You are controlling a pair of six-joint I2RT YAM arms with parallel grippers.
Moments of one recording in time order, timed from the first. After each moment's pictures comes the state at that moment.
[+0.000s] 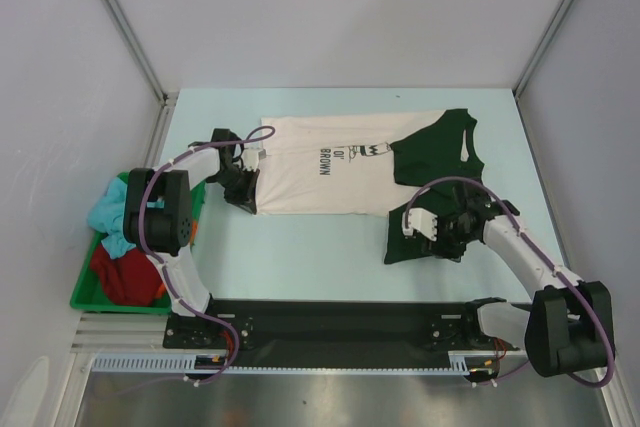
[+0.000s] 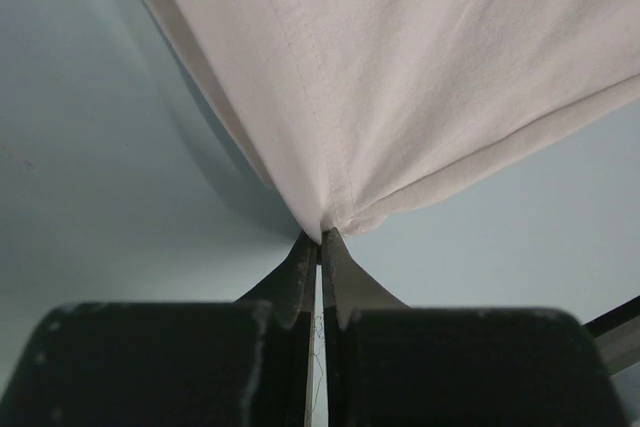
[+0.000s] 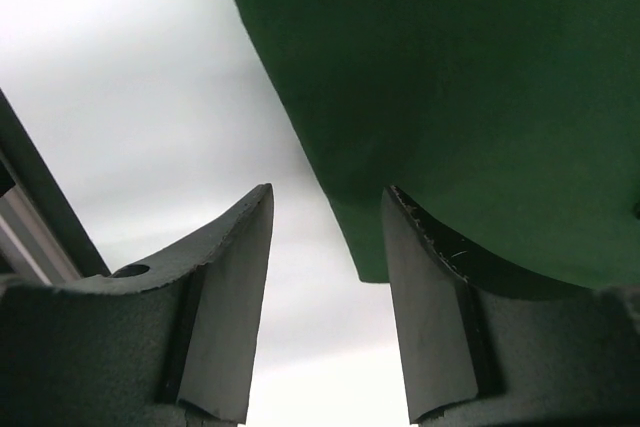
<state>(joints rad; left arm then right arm) -0.08 1.88 1.20 -0.73 0.35 0.19 0.15 1.15 0.68 -0.82 -0.40 -1.25</state>
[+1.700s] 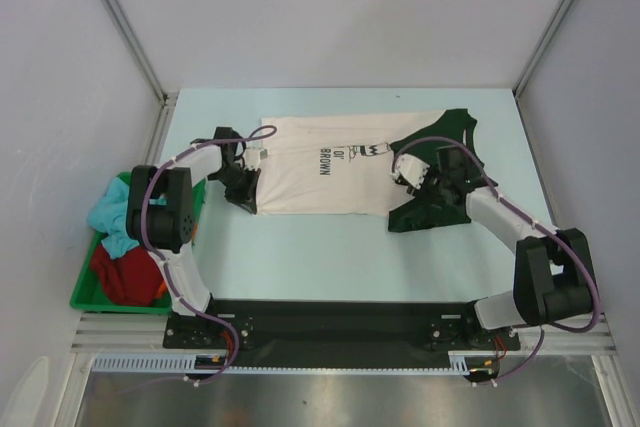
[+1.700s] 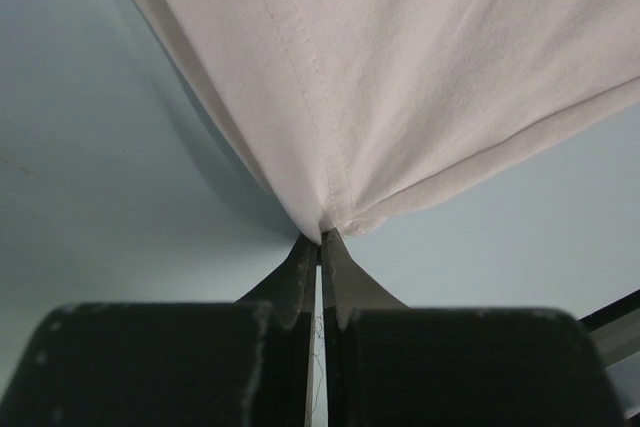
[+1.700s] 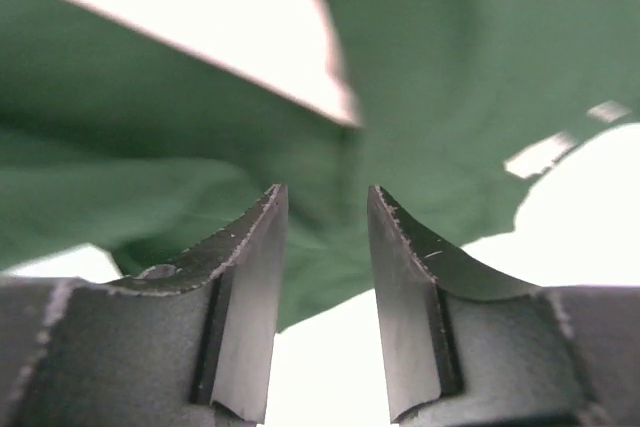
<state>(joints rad) -0.09 1.91 1.24 -0.77 0.35 0.19 0.23 1.42 0.82 -0.29 -0.15 -0.96</state>
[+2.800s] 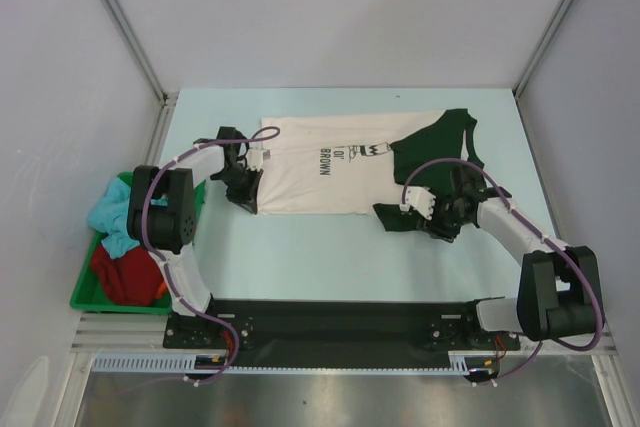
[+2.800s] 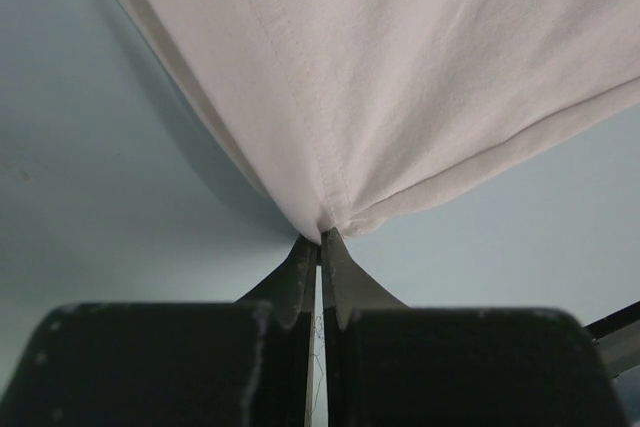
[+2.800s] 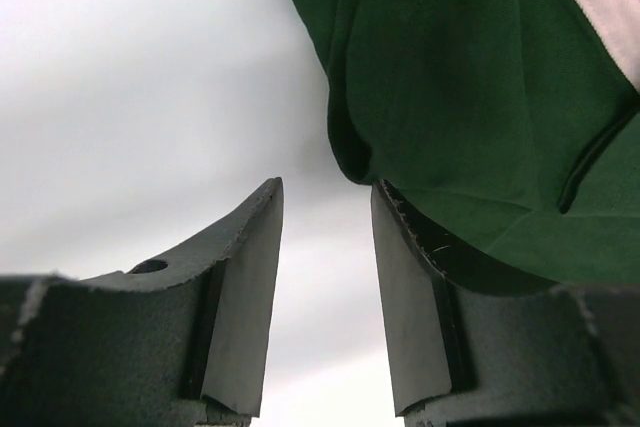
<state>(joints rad) -0.11 1.90 1.24 -0.77 0.32 0.20 0.13 1.32 0.75 -0.64 -0.39 -1.14</state>
